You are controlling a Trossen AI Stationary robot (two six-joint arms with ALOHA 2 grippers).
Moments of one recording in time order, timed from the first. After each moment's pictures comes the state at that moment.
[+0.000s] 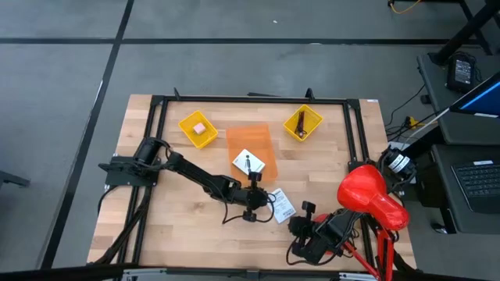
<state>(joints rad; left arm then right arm) -0.29 2.04 1.23 0.00 -0.36 0.05 0.82 1.85 1.06 -0.47 0.55 0.97</state>
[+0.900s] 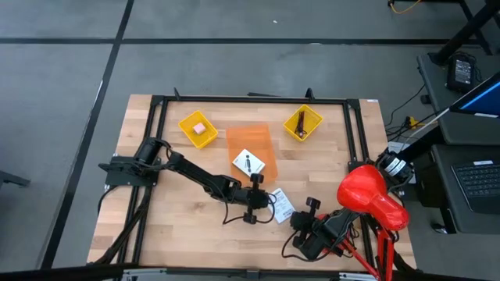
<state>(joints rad) -0.28 2.05 1.23 0.04 -0.29 0.06 0.80 1.90 1.06 -0.63 0.53 1.07</state>
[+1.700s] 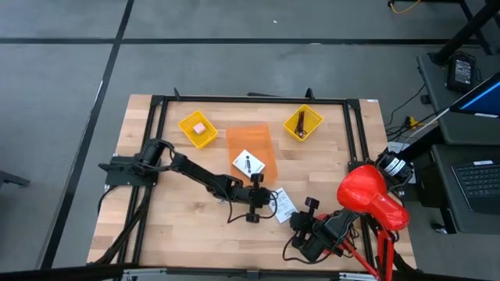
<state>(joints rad) -0.28 2.11 1.23 0.06 -0.24 -0.07 0.79 1.90 1.06 -0.60 0.63 1.03</state>
